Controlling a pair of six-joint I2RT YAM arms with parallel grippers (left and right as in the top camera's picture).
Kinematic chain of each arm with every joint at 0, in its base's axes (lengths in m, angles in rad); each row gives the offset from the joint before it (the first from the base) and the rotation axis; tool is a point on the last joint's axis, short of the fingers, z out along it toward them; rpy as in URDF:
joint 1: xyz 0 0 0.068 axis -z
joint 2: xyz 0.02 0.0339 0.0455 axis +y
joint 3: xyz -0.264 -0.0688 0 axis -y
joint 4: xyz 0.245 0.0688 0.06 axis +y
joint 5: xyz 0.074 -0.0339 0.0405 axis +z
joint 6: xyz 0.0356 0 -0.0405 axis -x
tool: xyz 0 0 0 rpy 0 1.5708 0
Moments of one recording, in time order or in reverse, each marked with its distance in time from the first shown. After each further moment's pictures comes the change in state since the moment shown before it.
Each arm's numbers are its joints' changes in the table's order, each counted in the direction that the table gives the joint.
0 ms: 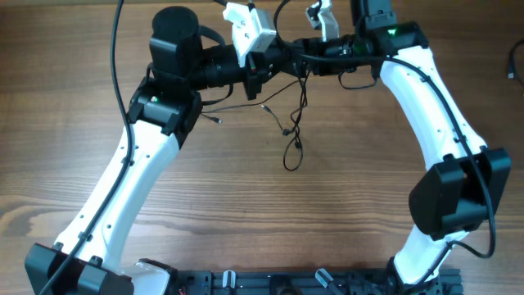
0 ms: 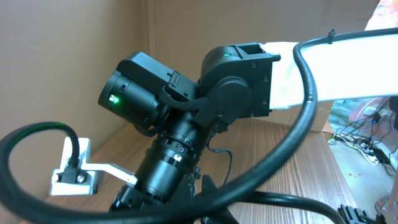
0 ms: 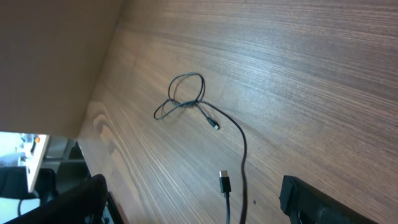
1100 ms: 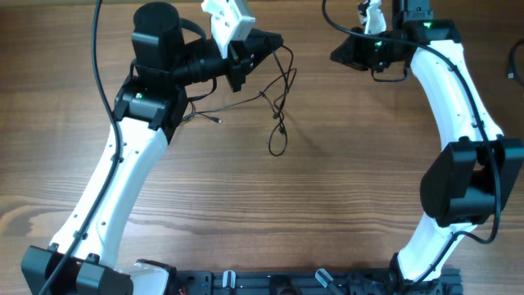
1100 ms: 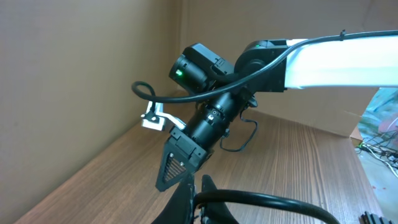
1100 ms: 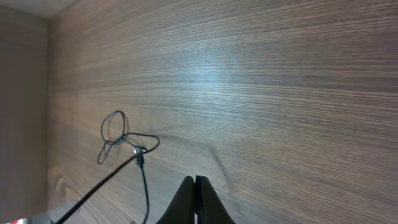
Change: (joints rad) left arm -0.079 0.000 0.000 0.048 0.042 0.000; right arm 0.175 0.049 0.000 0.034 -0.181 -0.124
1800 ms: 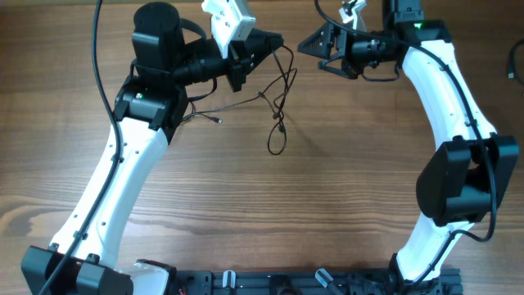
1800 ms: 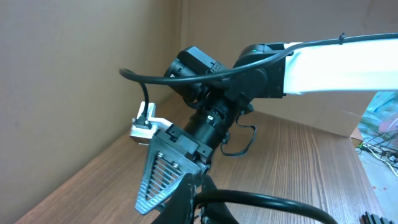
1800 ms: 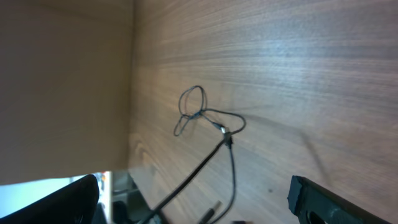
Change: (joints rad) left arm 0.000 0.000 0.000 0.000 0.003 0.000; right arm -0.037 0.009 0.000 -0.032 0.315 -0.127
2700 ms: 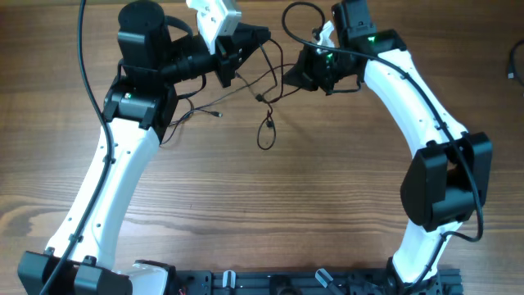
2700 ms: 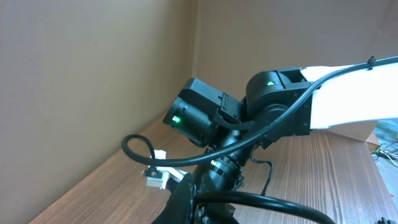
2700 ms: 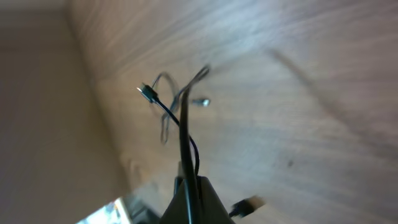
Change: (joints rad) left arm -0.051 -0.011 0.000 0.000 0.000 -0.003; right arm -0.167 0.000 -0.060 -0.020 -0.254 -0.357
